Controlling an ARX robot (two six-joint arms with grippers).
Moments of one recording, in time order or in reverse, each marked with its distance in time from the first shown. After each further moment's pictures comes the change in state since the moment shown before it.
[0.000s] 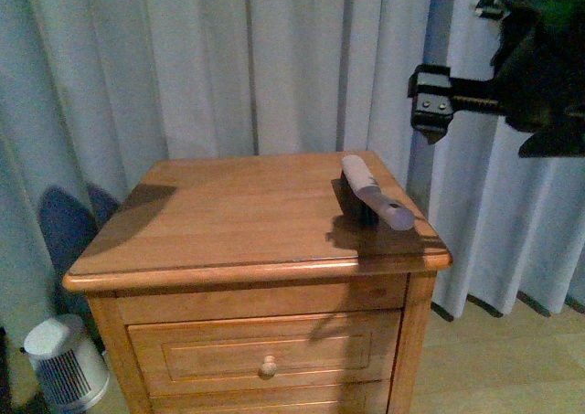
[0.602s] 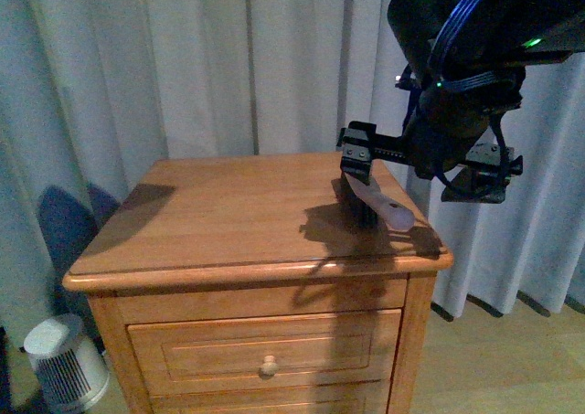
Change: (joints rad) left arm 0.000 0.000 0.000 0.000 0.000 0.000; right arm 0.063 0.304 0.257 -0.047 0.013 0.117
